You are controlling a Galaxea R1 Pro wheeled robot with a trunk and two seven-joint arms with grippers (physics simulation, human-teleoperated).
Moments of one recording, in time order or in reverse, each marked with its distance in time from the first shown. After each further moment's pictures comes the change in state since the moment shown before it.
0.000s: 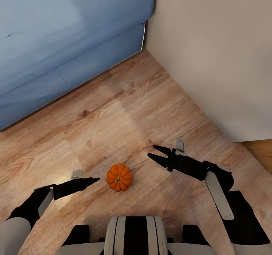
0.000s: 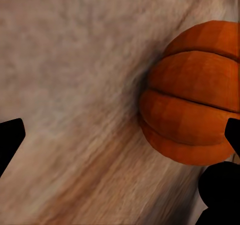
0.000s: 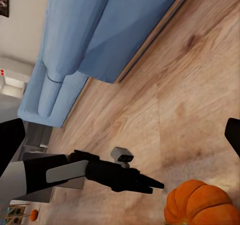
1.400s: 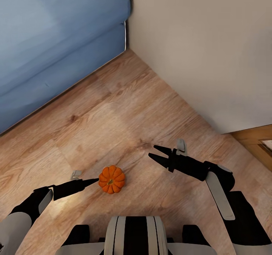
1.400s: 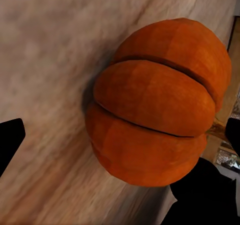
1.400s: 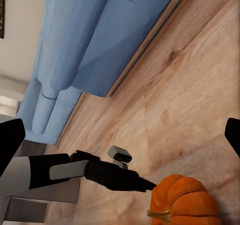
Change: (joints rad) left arm -0.065 0.008 0.001 0.157 -0.004 -0.007 -0.137; right arm 0.003 -0.005 -0.006 -0.001 -0.001 -0.001 0.004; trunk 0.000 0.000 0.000
